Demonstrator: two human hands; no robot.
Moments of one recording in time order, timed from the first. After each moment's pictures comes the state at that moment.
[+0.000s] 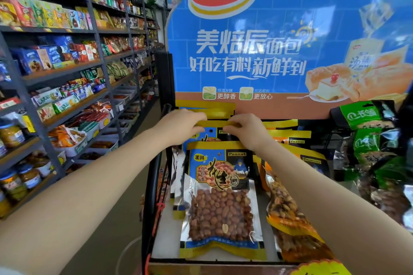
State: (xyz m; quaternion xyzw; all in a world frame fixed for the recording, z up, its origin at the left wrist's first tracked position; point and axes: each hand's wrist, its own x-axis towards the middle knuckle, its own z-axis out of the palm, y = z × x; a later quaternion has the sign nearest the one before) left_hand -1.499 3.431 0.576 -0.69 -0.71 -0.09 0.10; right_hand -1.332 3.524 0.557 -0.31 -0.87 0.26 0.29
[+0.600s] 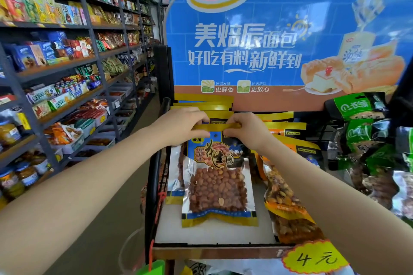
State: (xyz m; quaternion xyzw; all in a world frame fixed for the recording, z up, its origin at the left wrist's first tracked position) left_hand -1.489 3.411 0.574 -0.73 -0.67 -0.11 0.09; right_hand -1.321 3.508 0.553 -0.33 -0.87 0.26 0.27
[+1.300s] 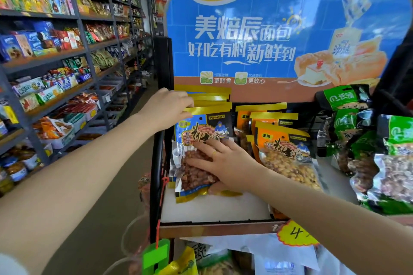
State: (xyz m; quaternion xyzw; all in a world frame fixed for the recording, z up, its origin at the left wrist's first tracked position) left_hand -1.510 3.401 0.580 -0.70 -0.67 -0.06 0.22; right_hand -1.314 3.438 0.498 -0.13 -0.97 -0.22 -0.01
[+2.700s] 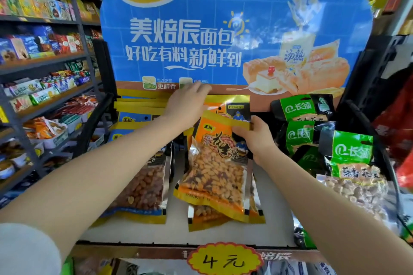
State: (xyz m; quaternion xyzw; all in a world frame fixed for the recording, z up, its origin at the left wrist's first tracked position) left_hand -1.358 3.509 0.585 -0.64 -0.71 -0.17 0.25; right_hand -1.200 3.591 0.524 -0.38 -0.66 0.51 0.40
